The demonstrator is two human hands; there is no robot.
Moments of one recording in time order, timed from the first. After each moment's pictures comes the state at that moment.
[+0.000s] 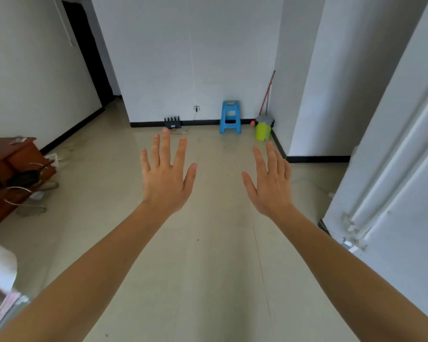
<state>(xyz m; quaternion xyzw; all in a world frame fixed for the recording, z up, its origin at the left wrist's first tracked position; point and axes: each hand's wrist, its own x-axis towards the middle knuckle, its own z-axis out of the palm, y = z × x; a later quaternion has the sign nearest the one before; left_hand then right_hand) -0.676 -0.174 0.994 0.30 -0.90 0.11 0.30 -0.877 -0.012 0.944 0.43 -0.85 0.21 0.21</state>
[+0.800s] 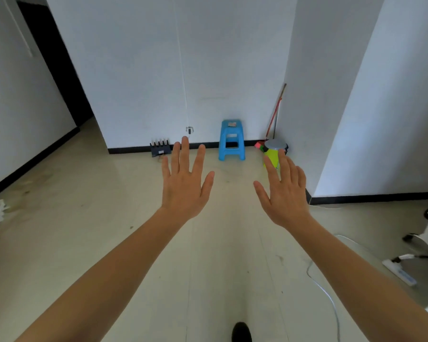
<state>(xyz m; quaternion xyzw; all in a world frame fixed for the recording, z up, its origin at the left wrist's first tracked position) -1.206 -0.746 0.961 0.25 -0.92 0.08 0.30 -1.381 -0.561 0.921 0.42 -0.86 0.20 0.23</state>
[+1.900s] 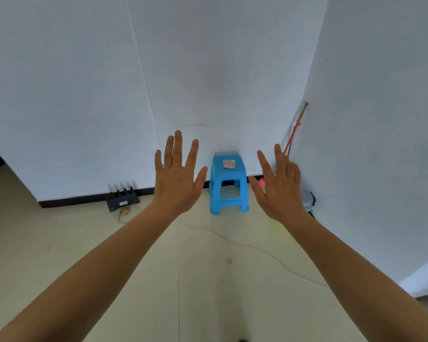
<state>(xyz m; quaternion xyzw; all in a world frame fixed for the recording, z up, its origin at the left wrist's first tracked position) -1.972 -1.502 0.971 0.21 -0.94 0.05 0.28 -2.135 -1.295 0.928 0.38 -0.88 0.18 0.21</state>
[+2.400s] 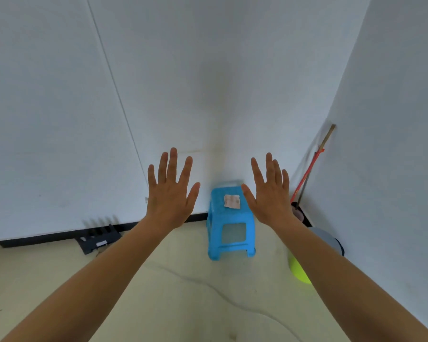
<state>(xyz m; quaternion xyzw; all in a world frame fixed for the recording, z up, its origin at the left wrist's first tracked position) -2.325 -1.768 0.947 0.23 -0.94 0.07 0.23 -2.502 -1.572 0.911 0.37 -0.90 0.17 0.14</state>
